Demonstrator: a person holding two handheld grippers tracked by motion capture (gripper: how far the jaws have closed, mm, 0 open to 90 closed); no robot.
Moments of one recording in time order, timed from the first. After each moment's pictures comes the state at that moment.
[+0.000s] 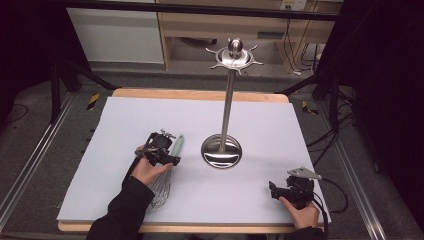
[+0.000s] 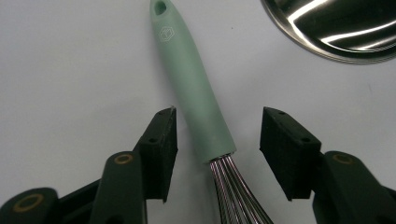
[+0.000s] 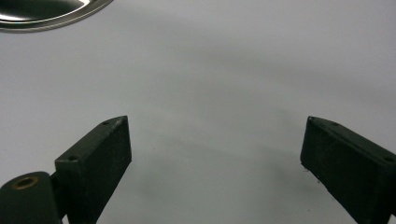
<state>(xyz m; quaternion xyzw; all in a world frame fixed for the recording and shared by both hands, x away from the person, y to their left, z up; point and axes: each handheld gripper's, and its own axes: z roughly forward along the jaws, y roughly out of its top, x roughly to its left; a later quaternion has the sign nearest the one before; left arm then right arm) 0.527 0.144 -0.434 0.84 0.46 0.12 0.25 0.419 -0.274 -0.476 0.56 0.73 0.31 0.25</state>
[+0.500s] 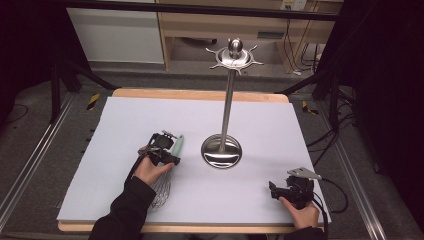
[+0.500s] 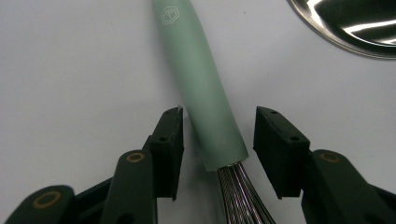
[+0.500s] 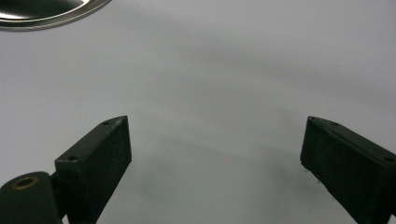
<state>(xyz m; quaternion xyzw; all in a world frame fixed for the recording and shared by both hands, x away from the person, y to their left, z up) 0.536 0.143 -0.447 0.84 0.48 0.10 0.23 0.419 -0.274 -0.476 0.56 0.73 0.31 0.25</state>
